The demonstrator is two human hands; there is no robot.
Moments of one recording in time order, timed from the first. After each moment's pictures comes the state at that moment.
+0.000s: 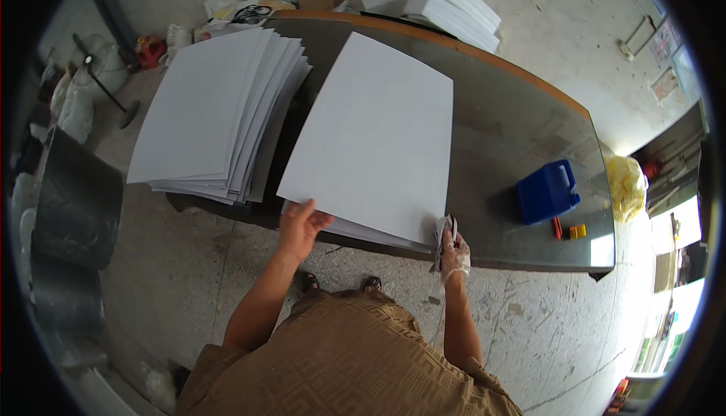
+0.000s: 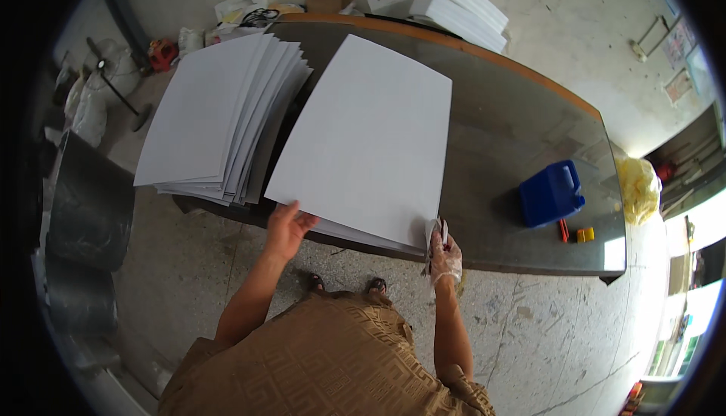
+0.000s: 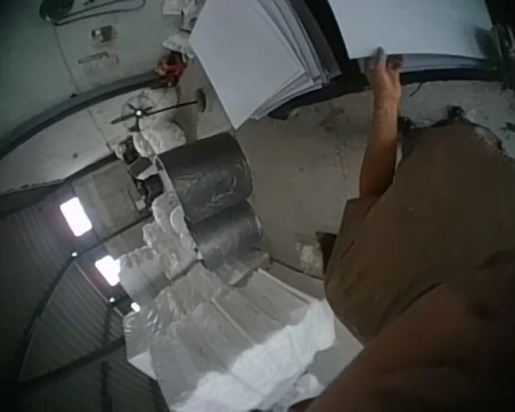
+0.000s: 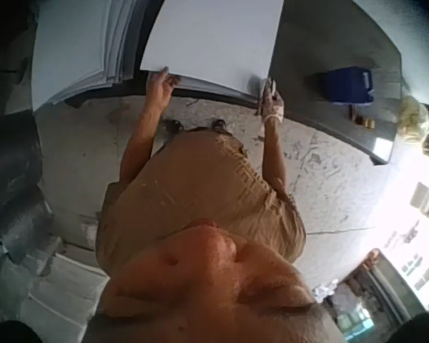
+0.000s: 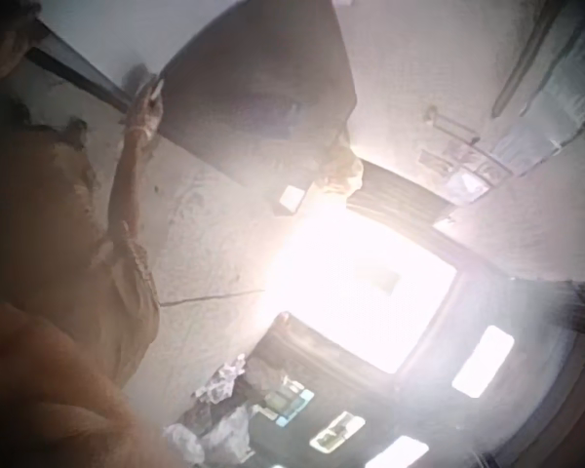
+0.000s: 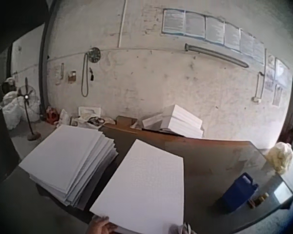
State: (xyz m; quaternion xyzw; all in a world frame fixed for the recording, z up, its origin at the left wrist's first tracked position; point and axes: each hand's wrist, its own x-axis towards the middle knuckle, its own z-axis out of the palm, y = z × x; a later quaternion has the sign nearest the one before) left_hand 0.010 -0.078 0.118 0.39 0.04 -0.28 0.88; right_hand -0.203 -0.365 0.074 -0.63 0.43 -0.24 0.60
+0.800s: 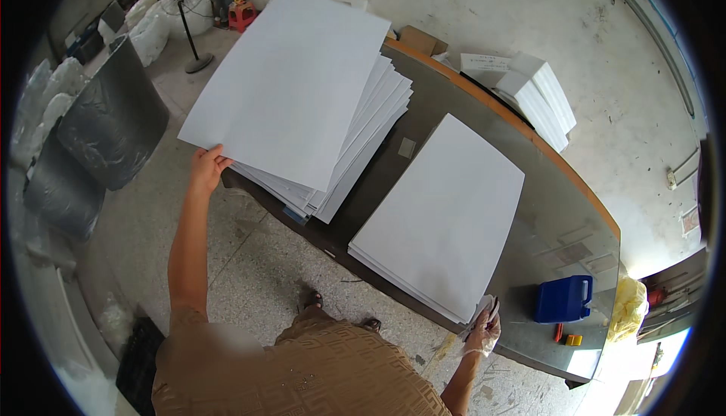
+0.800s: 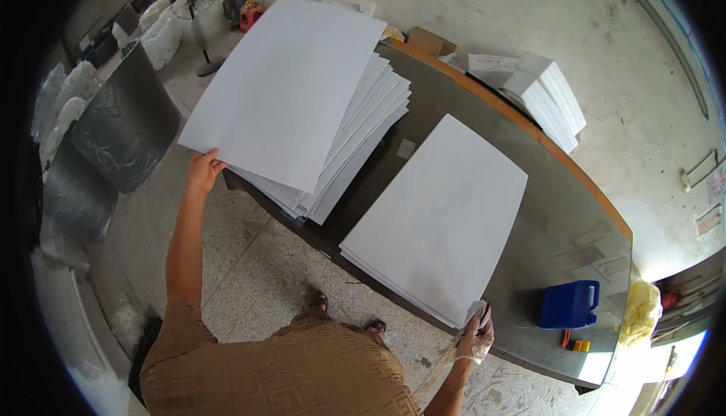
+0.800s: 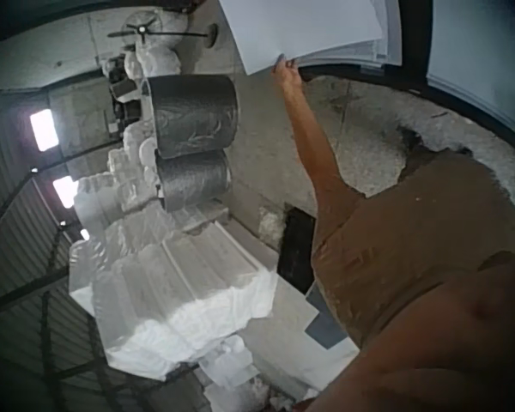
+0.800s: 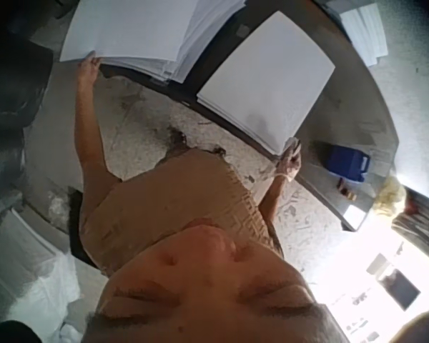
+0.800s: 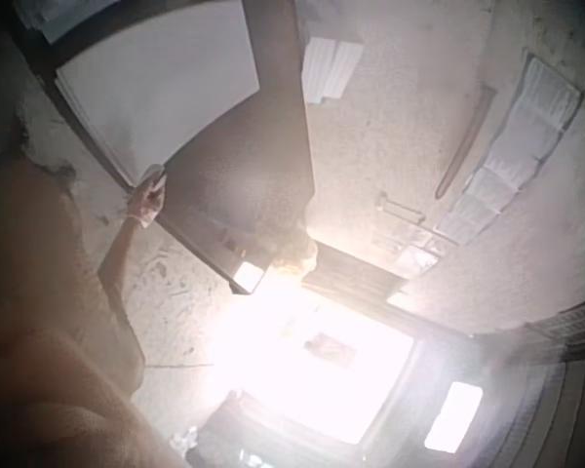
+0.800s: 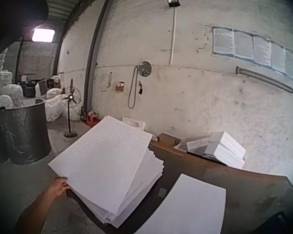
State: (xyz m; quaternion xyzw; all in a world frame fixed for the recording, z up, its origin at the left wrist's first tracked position) left_hand 0.222 0.266 0.148 0.54 0.09 0.06 0.84; right_hand -0.205 -0.354 0.095 -0.70 0.34 -0.32 0.54
